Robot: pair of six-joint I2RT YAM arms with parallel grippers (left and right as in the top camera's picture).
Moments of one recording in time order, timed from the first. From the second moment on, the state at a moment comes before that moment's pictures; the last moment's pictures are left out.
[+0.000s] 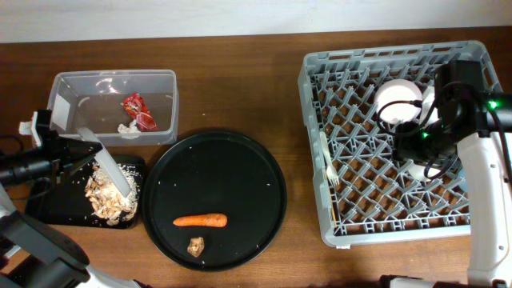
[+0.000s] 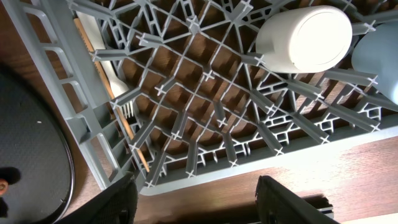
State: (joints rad) left arm 0.74 1.83 1.61 -1.68 1.03 0.47; right arm -0.12 1.48 1.59 -1.51 -0.02 0.14
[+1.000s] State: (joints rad) left arm 0.69 1.79 1.60 -1.68 1.06 0.51; right arm -0.12 1.48 1.59 -1.52 -0.02 0.13
